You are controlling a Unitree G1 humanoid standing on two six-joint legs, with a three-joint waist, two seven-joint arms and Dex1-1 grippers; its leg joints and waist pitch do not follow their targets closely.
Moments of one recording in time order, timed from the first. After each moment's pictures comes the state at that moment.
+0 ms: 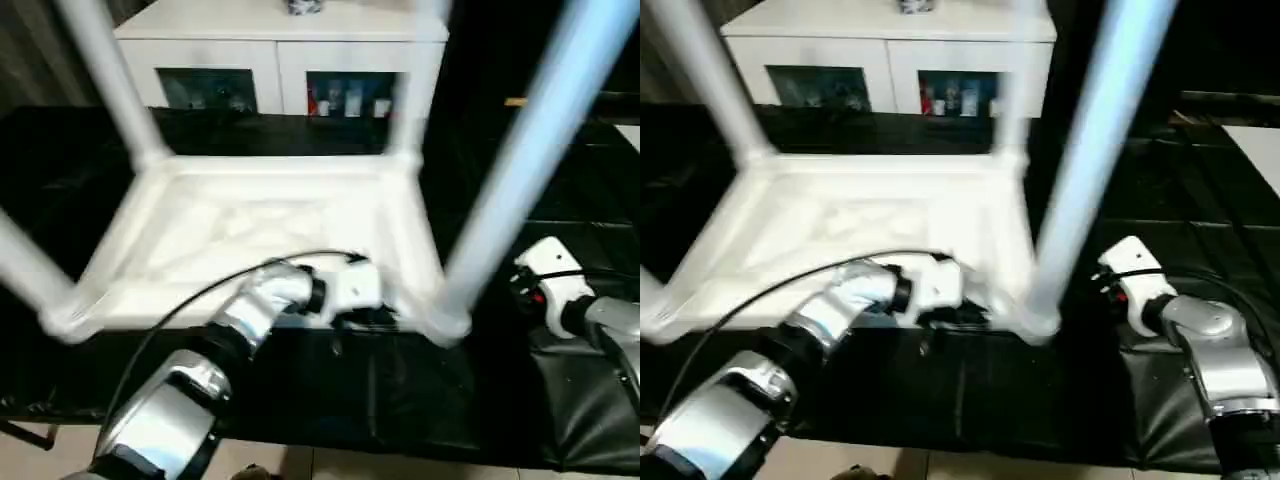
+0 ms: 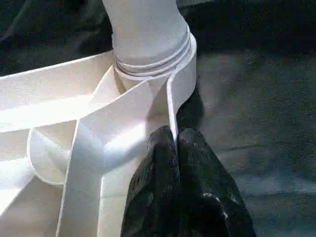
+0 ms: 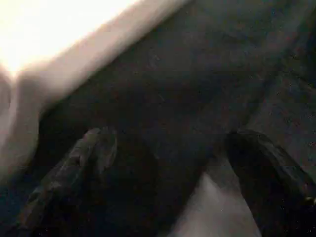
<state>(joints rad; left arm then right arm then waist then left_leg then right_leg) -0.74 0.09 -0.45 0.89 0.11 -0.34 -1.09 -0.23 -0.65 -0.01 0.26 0.08 0.32 0.73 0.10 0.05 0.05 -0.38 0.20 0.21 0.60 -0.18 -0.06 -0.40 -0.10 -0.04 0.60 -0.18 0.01</state>
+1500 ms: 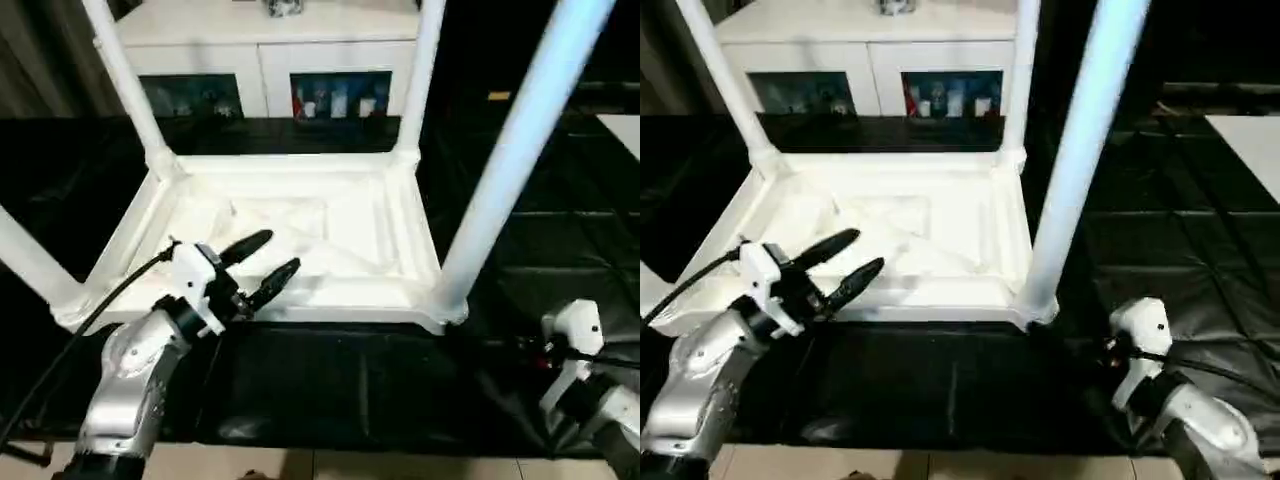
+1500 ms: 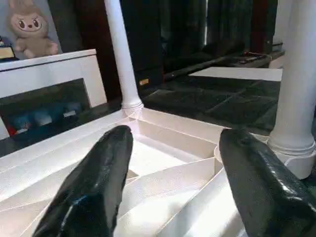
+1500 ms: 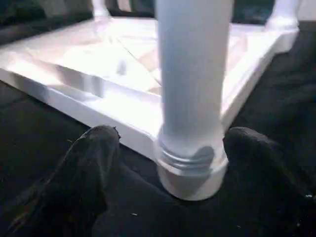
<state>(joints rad) -0.11 0.28 0.00 0.06 -0.29 -0.16 -0.77 0.25 -0.46 -0.17 -0.27 0.43 0.24 0.73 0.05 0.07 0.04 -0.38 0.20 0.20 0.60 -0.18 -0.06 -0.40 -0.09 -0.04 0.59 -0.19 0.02</state>
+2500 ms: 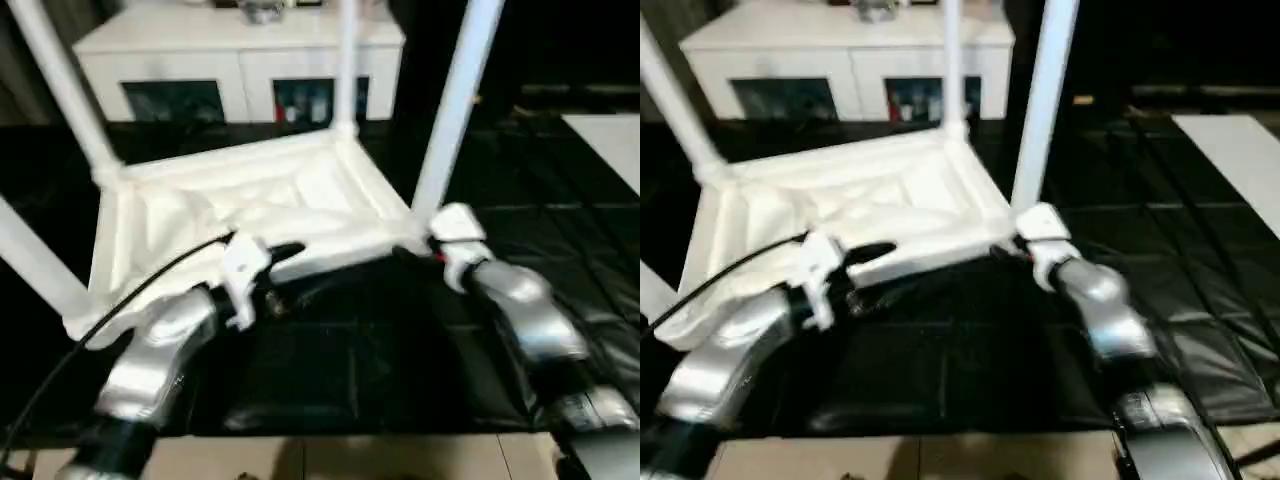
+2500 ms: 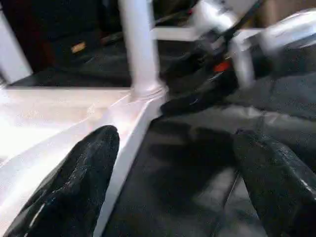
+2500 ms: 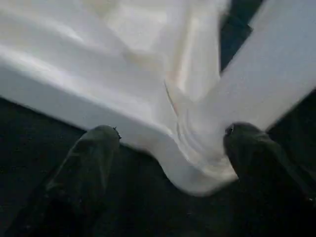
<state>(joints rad) -0.29 0.29 -0.16 0.11 -0.21 0.08 -0.81 -0.61 -0.33 0.17 0.74 -0.07 0.03 0.36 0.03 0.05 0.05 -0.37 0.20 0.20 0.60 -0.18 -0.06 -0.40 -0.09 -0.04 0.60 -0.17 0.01</state>
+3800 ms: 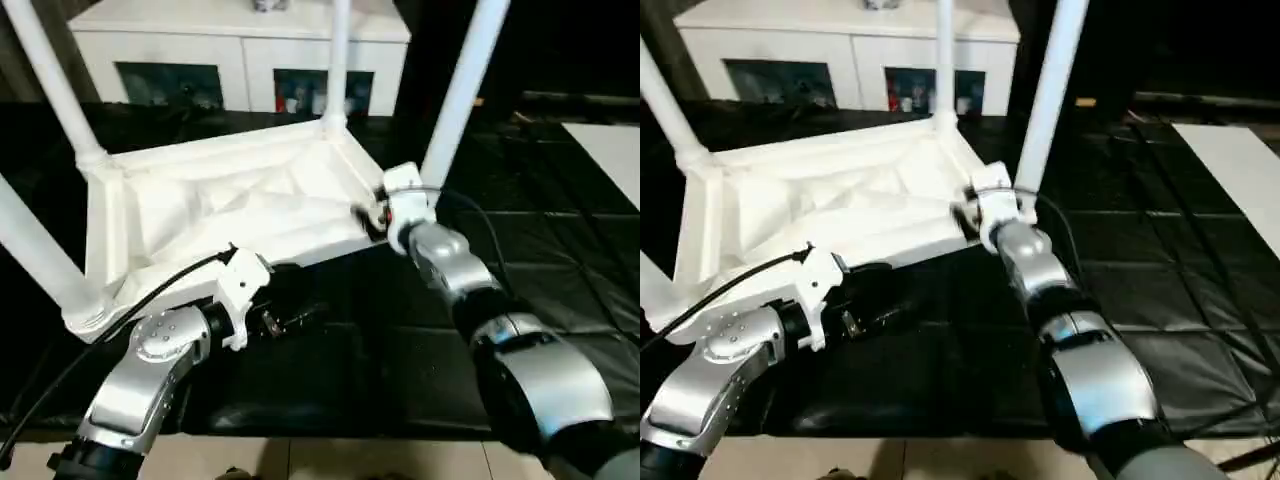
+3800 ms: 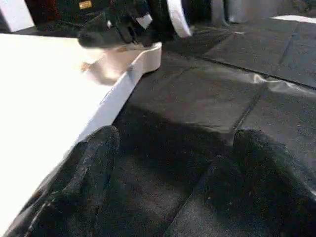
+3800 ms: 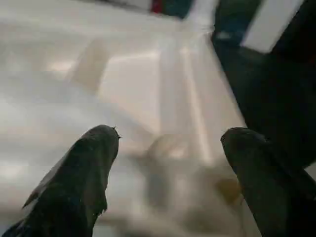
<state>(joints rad) -0.16 0.38 -0.17 -0.07 -0.20 0.26 -0.76 -0.96 -0.09 0.03 1.21 0.03 -0.08 0.13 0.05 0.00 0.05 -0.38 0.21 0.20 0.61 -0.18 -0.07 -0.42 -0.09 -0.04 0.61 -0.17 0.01</state>
